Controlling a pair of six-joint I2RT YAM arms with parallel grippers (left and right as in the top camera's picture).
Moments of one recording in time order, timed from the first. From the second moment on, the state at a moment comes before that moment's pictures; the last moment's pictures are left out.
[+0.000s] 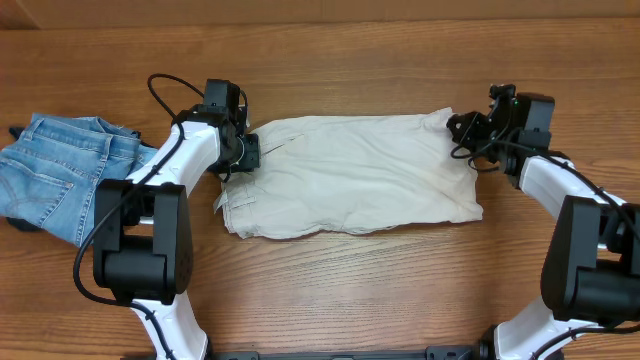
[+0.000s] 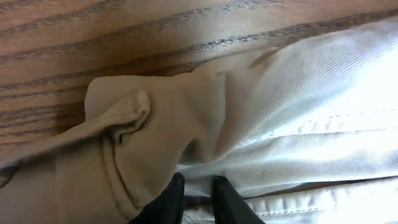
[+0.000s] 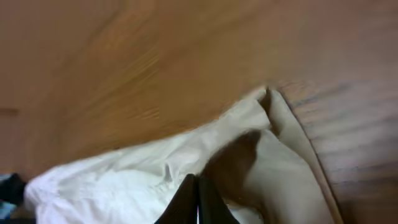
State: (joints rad) left arm -0.12 1.99 1.32 -0.66 0.08 -0.18; right arm -0.15 1.83 1.01 0.04 -0.54 0.41
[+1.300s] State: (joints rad) left arm -0.33 2.21 1.66 -0.79 0.07 0.13; right arm 0.06 1.85 1.11 -0.82 -0.06 0.50
